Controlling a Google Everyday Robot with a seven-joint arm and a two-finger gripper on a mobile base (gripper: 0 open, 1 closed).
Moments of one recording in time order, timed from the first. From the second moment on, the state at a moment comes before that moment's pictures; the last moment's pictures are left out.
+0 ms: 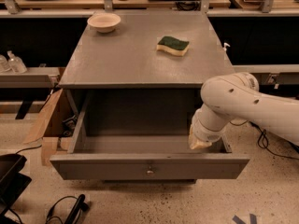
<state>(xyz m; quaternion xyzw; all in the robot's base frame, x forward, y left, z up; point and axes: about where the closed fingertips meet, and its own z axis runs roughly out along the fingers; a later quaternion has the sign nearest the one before) 0.518 -0.166 0.662 -0.75 0.66 0.00 0.09</state>
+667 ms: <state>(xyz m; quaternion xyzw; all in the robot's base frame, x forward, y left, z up) 0.476 -0.170 0.645 -0.73 0.68 0.03 0.07</state>
